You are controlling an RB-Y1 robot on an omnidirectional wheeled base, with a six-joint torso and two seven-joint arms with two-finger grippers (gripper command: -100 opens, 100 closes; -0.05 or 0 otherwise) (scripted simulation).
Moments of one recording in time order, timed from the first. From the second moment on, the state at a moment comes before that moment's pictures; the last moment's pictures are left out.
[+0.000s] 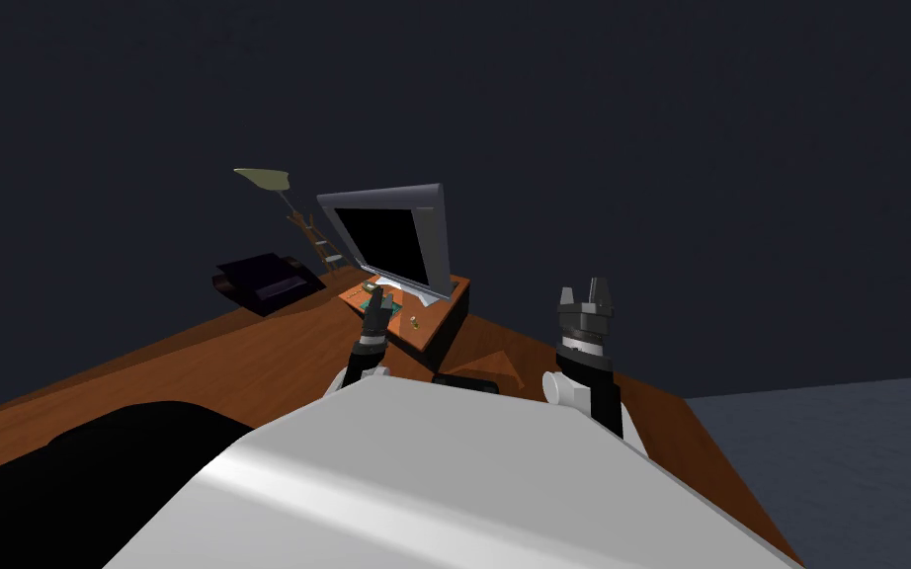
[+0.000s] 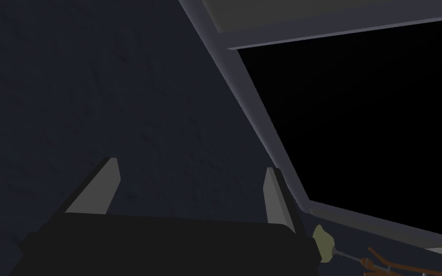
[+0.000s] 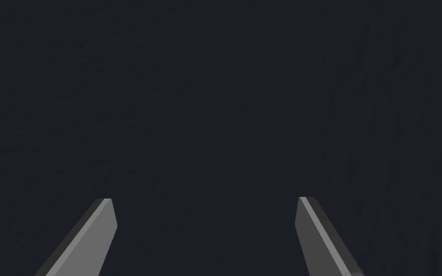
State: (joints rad) left arm 0.57 0.15 0.05 -2.05 -0.03 -0.67 -0.07; right arm 0.49 -0.01 -0.03 -2.20 -0.05 -0.49 0.03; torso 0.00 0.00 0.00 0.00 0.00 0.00
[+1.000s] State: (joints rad) left arm 0.61 0.19 0.17 -1.80 -0.08 -0.71 -0.10; right arm 0.49 -0.01 -0.03 -2.20 -0.05 -0.49 0.03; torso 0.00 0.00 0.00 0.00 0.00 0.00
